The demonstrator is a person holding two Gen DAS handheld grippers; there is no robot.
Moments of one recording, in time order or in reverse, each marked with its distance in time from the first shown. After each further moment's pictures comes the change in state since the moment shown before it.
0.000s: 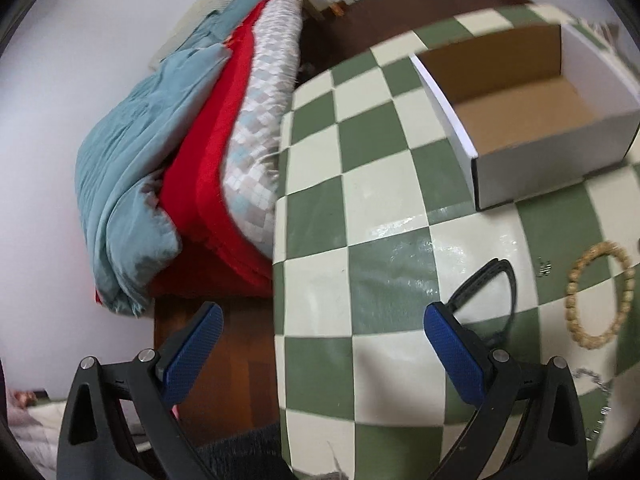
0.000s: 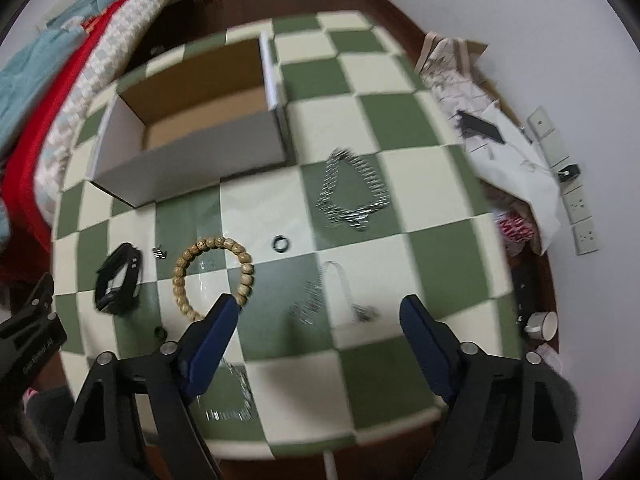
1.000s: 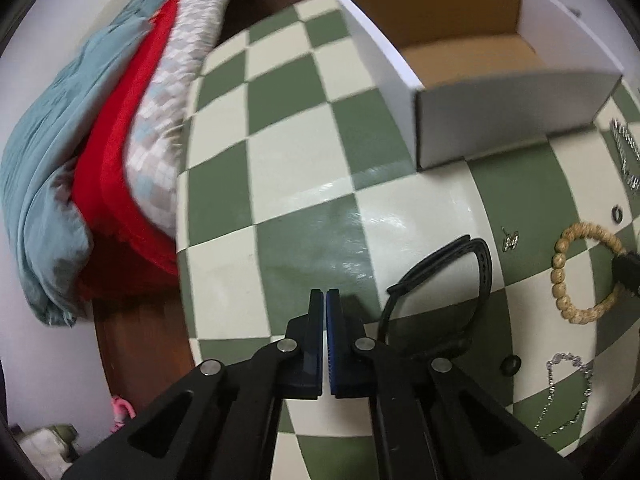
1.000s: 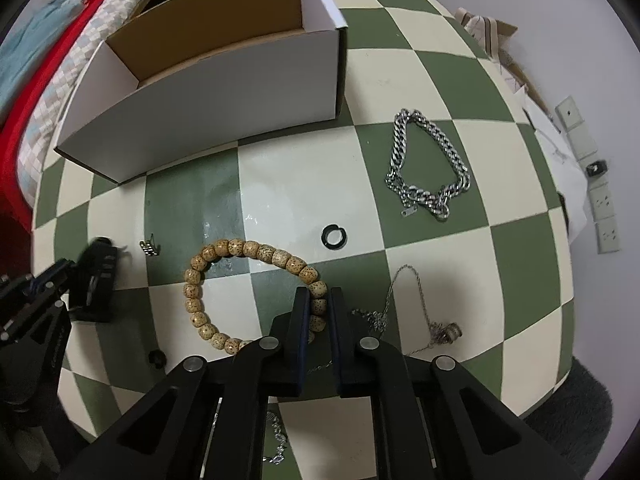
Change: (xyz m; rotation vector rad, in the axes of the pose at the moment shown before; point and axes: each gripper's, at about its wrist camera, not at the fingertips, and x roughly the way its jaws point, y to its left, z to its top) left arm 0.029 -0.020 0.002 0.030 0.079 -0.288; right arm 0.052 0.036 -0.003 -0.010 0.076 0.036
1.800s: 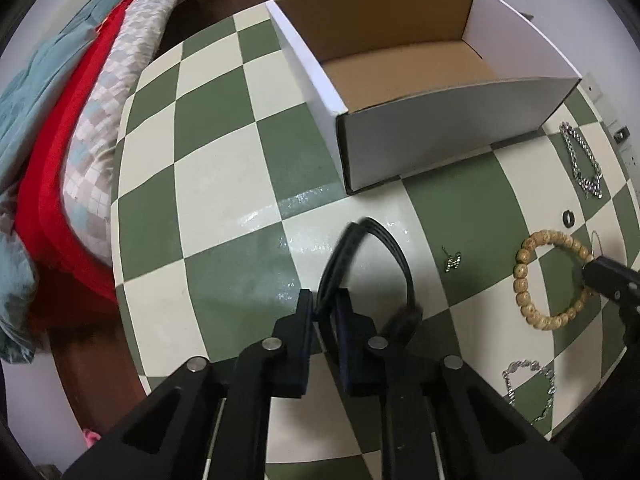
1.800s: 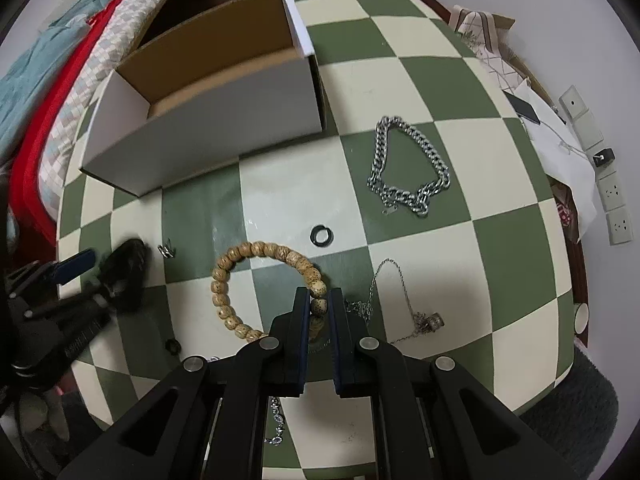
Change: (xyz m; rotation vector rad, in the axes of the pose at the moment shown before) left arm 0.016 -0.012 0.019 0.068 -0.023 -0.230; right arm -0.017 -0.025 0.004 0.023 -0.013 0.066
